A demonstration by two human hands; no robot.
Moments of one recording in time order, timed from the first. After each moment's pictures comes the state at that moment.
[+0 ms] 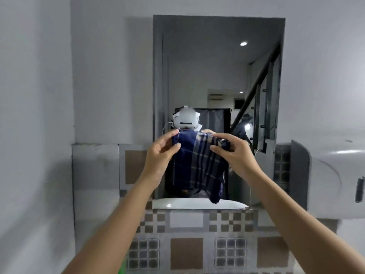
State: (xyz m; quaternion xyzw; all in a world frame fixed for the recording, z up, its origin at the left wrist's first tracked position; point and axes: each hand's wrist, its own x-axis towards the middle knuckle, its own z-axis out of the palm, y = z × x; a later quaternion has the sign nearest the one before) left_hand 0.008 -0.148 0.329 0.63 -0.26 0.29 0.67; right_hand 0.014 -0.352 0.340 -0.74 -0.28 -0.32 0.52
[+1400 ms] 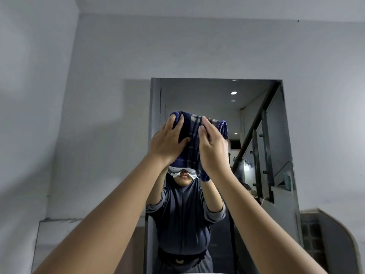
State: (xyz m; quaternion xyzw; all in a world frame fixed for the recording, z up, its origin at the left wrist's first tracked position) left_hand 0.106 -0.147 0.526 0.82 -0.18 0.54 0.07; right_hand 0.068 -0.272 0.497 -0.64 -0.27 -0.53 0.49
